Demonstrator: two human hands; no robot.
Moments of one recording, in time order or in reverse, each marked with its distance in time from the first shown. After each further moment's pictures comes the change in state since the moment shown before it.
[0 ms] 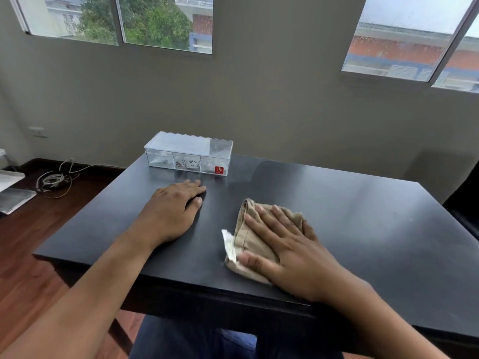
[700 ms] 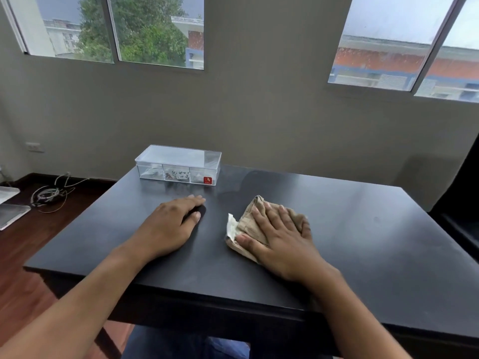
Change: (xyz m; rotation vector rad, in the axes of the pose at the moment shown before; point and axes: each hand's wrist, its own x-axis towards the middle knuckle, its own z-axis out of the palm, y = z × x) left_hand -0.006 0.022 0.002 -0.114 -0.017 0.079; right_hand 0.017 0.014 -0.002 0.062 0.016 0.205
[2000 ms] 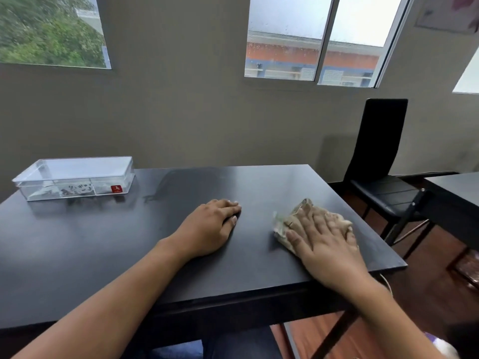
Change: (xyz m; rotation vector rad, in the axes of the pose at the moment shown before) left_hand 0.058 0.180 0.117 0.024 -0.268 0.379; right_hand -0.125 0.175 -0.020 0.039 0.227 0.497
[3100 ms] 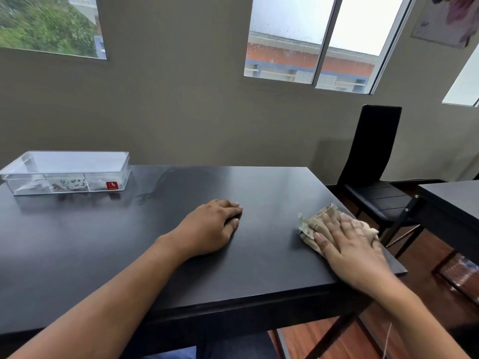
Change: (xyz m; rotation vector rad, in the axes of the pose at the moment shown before) left_hand 0.007 -0.007 0.000 -0.024 -0.032 0.023; right_hand 0.008 0.037 -0.009 -0.041 -0.009 0.131
